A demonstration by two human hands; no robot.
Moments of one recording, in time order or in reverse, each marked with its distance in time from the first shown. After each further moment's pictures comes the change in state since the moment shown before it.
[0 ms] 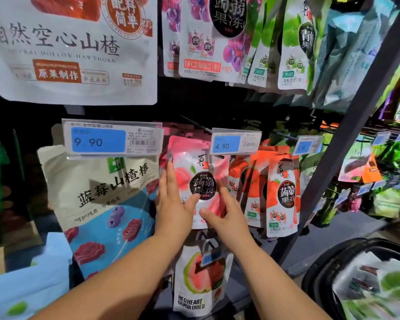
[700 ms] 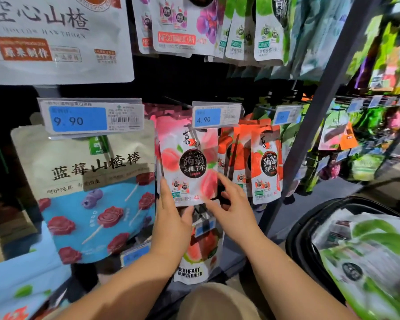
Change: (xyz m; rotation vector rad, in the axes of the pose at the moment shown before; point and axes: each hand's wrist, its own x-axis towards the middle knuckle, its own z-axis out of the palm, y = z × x) left_hand -0.070 -0.012 0.003 0.053 -0.102 -0.052; right_hand -0.054 0.002 -0.019 -0.020 0.066 0.009
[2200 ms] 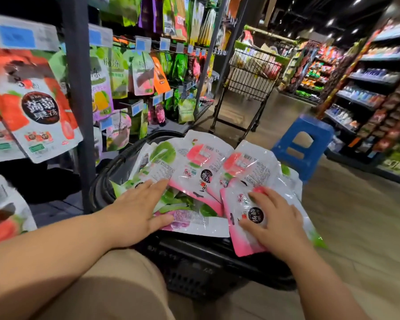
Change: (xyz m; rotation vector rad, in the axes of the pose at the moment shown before) left_hand -0.120 0.136 0.171 0.487 -1.209 0.801; right_hand -0.328 0.053 -0.308 -0.944 0.333 0.772
